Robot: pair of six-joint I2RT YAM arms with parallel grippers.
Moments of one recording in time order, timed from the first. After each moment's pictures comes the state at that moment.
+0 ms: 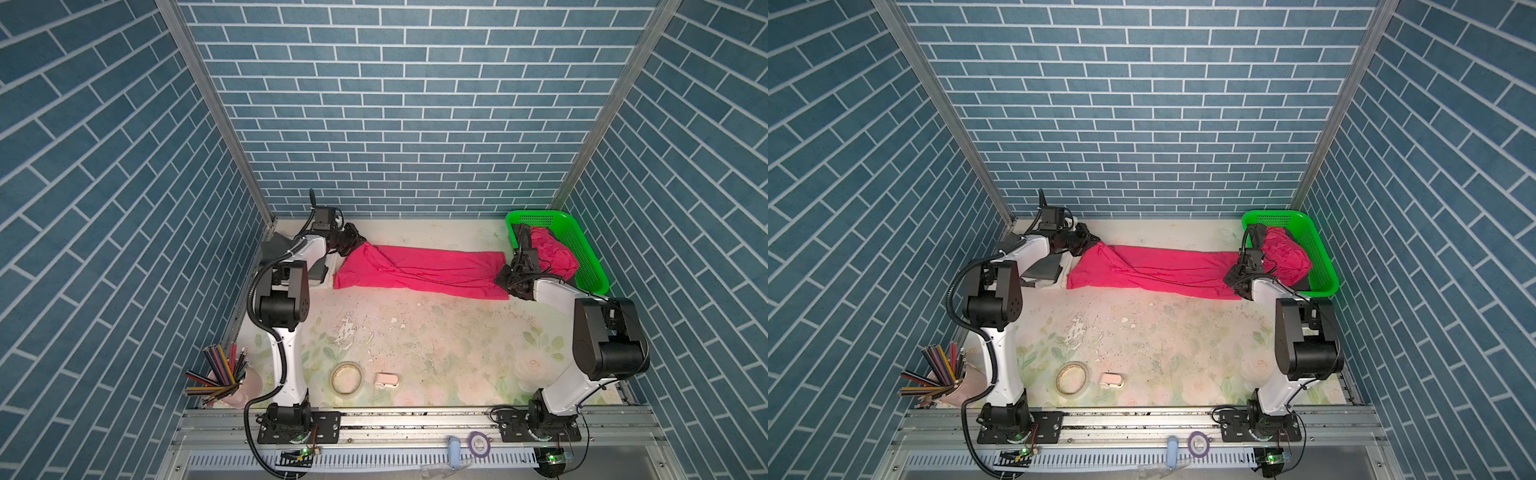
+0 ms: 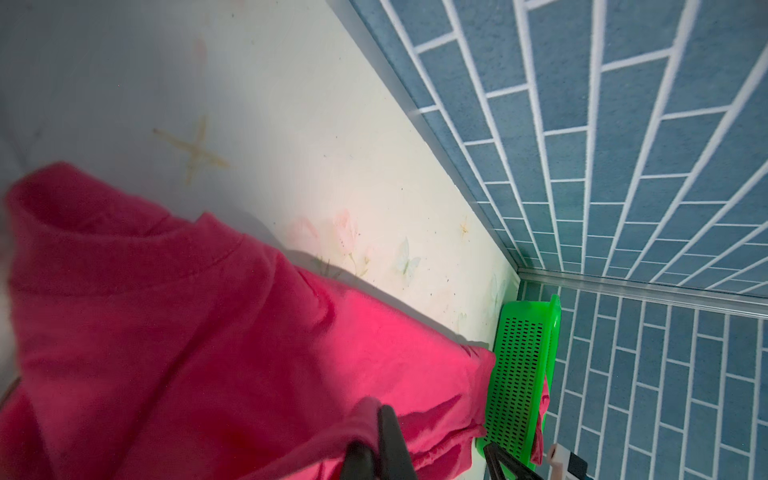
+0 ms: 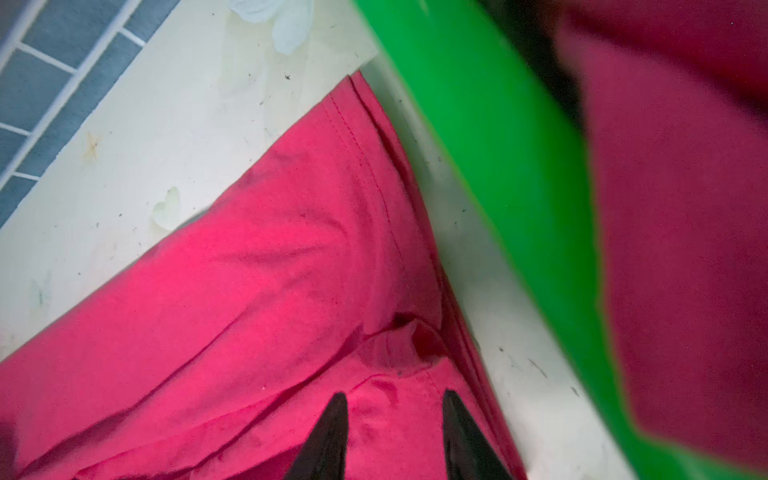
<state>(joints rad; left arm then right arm) -0.08 2.19 1.69 -0.28 0.60 -0.86 0.11 1.67 0.93 -0.15 0.00 0.63</state>
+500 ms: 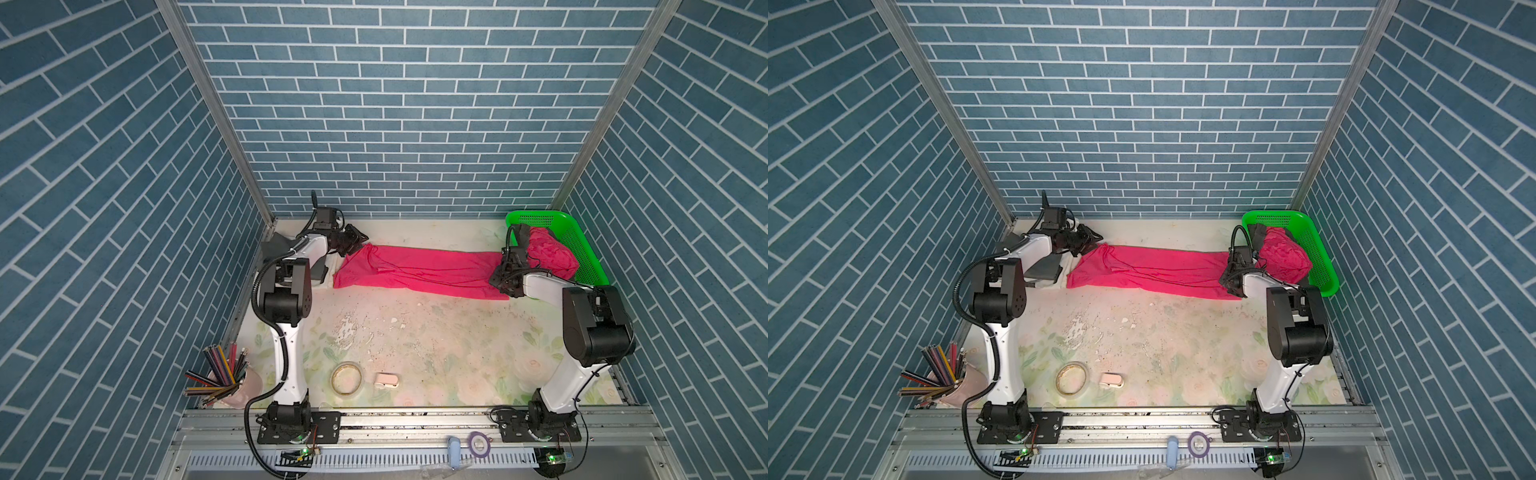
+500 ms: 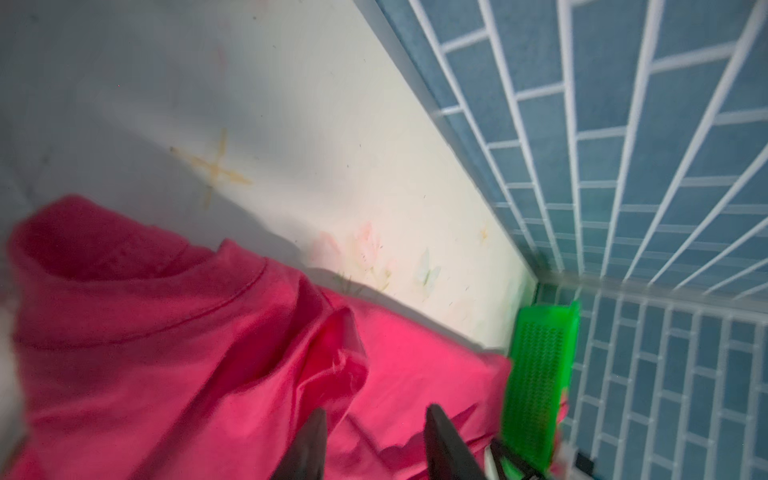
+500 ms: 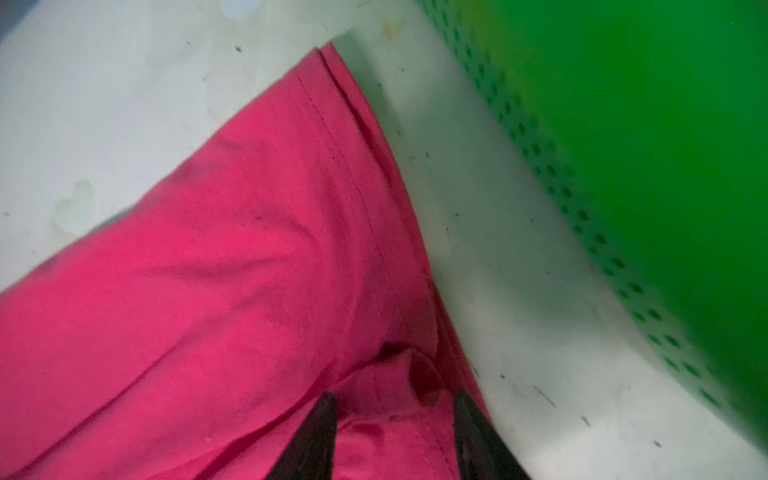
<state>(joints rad) -0.07 2.24 1.73 -0.32 0.59 -0.81 0.15 1.79 1.00 -0.19 0.13 0.61</state>
